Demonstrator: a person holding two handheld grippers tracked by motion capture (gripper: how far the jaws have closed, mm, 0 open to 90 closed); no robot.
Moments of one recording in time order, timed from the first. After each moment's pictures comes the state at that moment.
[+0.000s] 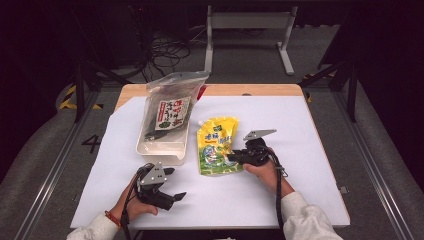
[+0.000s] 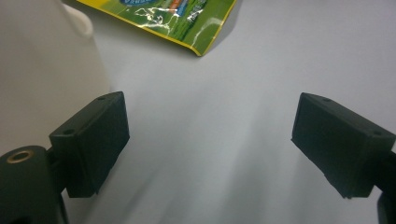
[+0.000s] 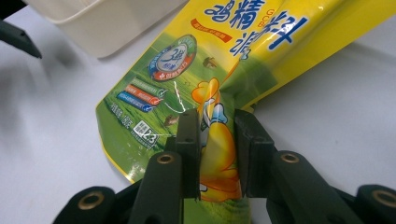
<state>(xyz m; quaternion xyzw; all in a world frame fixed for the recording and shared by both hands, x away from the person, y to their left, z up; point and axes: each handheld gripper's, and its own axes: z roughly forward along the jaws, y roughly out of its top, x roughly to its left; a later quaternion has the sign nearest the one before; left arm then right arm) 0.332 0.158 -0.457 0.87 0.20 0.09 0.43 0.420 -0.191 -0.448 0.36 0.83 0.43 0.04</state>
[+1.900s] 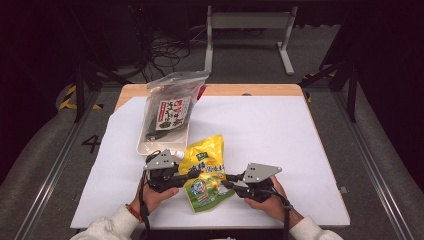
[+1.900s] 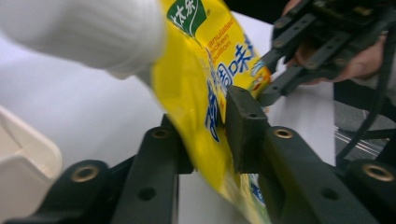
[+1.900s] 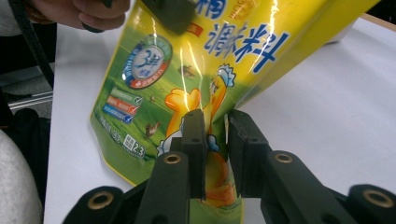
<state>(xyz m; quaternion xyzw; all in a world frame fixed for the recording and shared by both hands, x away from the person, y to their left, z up) 0.342 0.130 -0.422 0.81 0.21 0.04 0.55 0.321 -0.174 -0.435 0.17 0.85 0.49 0.13</state>
